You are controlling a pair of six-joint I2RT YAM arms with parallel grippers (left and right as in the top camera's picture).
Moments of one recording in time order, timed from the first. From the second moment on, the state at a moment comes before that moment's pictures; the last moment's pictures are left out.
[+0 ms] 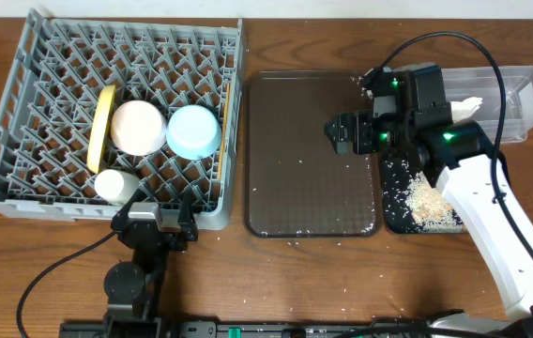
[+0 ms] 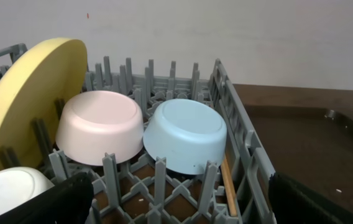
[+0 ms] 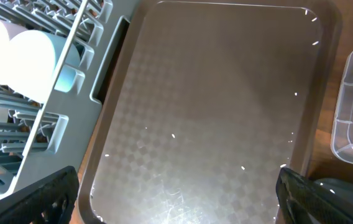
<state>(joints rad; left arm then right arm) -0.06 0.02 0.01 -0.10 0.02 -0.09 0.29 1.48 1.26 -0.69 -0.28 0.21</state>
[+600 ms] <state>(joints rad) -0.06 0.02 0.01 -0.10 0.02 -0.09 0.29 1.43 1.25 -0.64 -0.28 0.22</state>
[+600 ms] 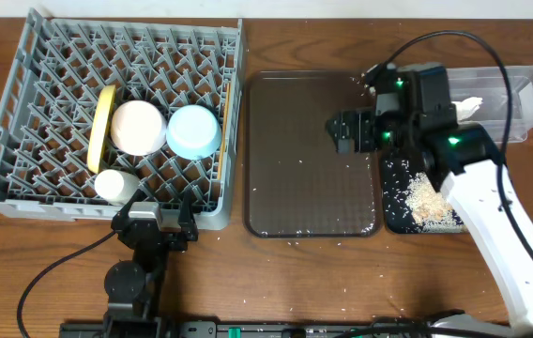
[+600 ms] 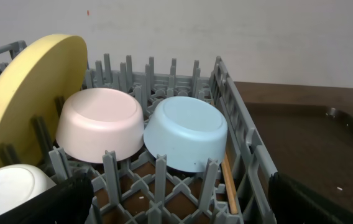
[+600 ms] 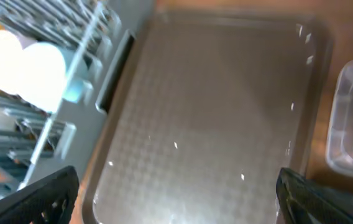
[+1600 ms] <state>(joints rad) -0.06 0.02 0.02 -0.11 0.02 -0.09 0.28 0.30 0.35 -0.21 0.12 0.22</state>
